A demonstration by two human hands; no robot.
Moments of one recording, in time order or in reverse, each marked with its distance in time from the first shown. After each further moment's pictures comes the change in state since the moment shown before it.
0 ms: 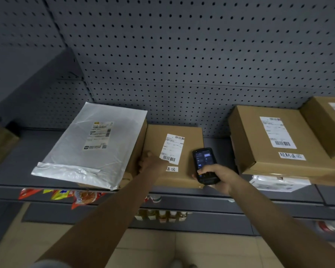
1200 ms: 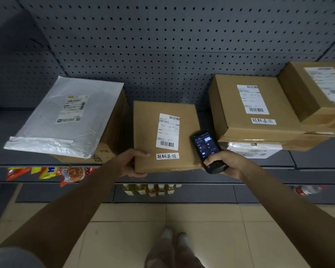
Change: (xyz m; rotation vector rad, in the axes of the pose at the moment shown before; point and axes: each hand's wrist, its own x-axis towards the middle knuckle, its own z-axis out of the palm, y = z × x) left_hand -0.024 -0.069 0.014 -0.862 -0.647 -0.123; right_hand -0.054 0.017 -0.089 -0.206 -0.064 -0.025
